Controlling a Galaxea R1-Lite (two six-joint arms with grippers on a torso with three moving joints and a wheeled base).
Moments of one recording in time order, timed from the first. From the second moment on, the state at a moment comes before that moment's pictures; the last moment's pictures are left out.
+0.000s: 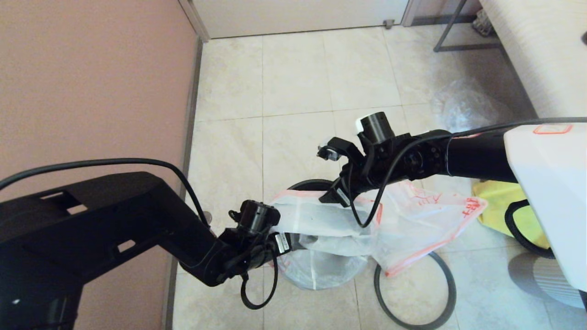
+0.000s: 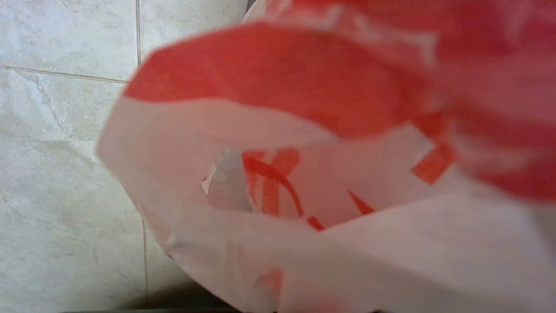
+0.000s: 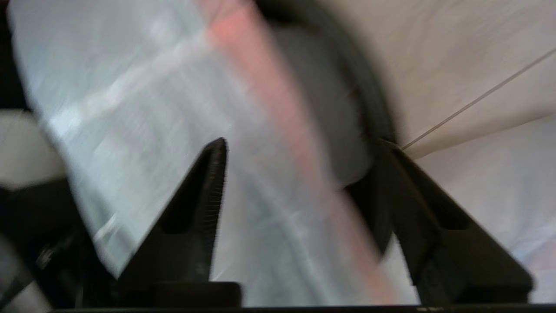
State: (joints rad) left arm -0.54 2.25 -0.93 -0.54 0.19 -0.67; right arm 0.54 2.27 -1.98 0.37 0.20 -0.42
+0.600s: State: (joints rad) left arm -0.54 2.25 -0.93 -0.54 0.19 -0.67; right arm 0.58 2.27 -1.97 0.58 0.27 -0.41
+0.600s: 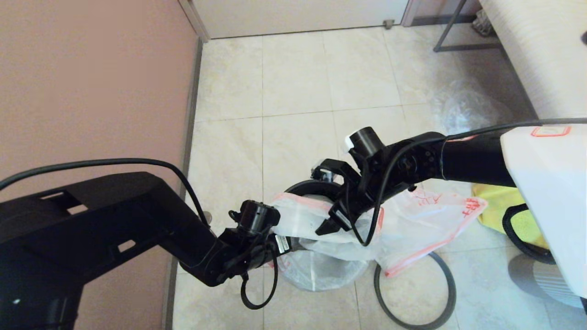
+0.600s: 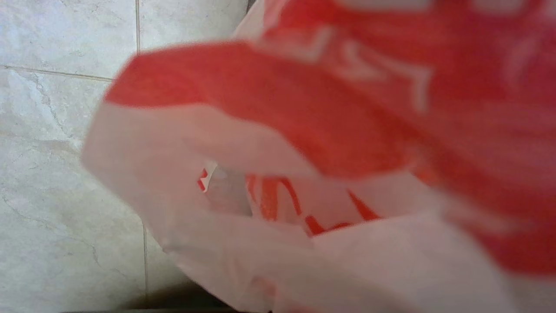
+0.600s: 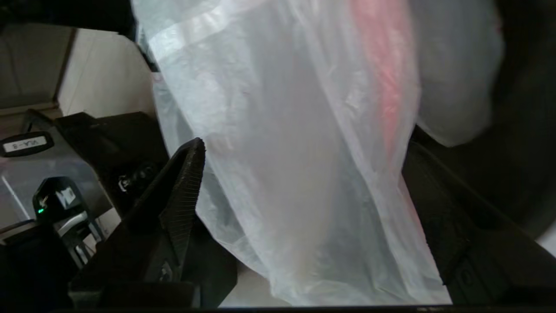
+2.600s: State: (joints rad) left arm -0.54 2.25 -0.93 -0.54 0.19 -0.67; right arm 0.52 2.29 -1.97 0.18 0.29 -0.21
